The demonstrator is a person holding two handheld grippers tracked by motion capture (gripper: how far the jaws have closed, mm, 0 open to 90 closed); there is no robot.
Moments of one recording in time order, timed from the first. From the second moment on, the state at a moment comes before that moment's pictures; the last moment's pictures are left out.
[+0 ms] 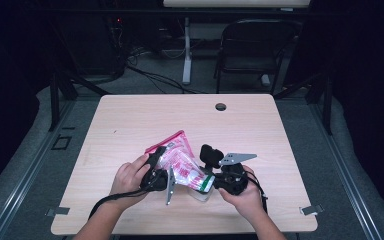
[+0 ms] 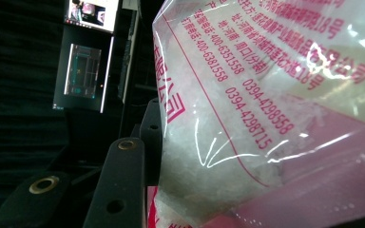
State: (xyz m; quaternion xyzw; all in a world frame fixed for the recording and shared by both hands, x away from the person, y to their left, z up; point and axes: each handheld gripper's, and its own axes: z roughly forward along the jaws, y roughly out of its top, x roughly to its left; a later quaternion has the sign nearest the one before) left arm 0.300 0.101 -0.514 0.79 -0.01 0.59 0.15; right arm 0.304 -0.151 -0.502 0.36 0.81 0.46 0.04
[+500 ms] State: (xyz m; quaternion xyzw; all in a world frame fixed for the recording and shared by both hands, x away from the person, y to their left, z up) left arm 0.299 0.101 -0.512 0.79 -0.02 0.60 0.14; right arm 0.304 -0.150 -0.502 0.36 0.81 0.46 0.04
